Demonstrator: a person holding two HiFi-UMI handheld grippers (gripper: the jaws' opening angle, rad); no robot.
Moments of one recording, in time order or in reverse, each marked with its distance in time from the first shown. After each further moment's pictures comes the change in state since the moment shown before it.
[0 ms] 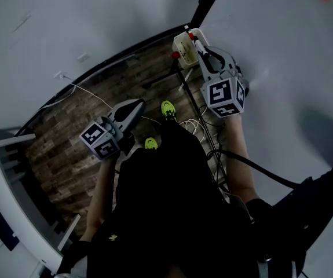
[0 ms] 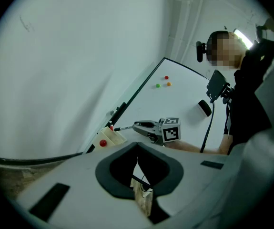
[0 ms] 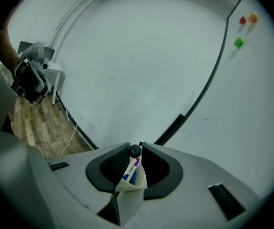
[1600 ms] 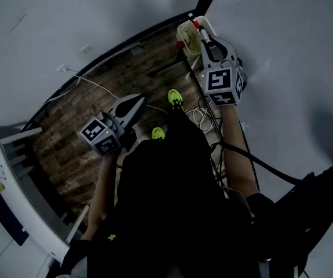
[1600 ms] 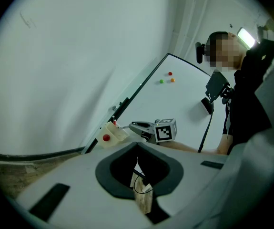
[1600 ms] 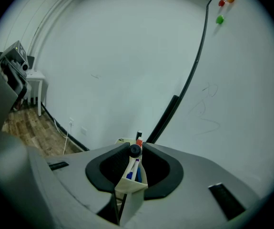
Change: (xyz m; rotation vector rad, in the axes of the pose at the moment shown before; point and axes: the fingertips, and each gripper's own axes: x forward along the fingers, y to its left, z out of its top) left arm -0.003 0.008 -0.009 -0.022 0.063 0.021; right arm 0.025 0.000 -0.028 0.183 0.026 -0.107
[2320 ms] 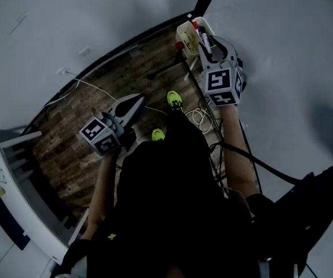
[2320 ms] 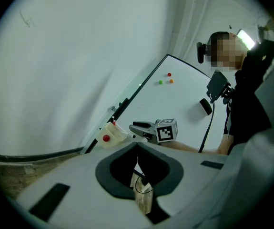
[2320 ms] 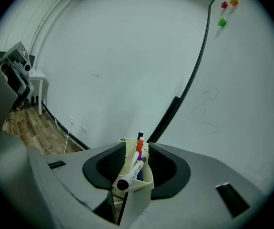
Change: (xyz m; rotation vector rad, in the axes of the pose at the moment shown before) left arm -0.003 0.006 0.002 0.000 0.001 -0.019; right arm -0.001 0.004 0.000 -0.008 0.017 0.006
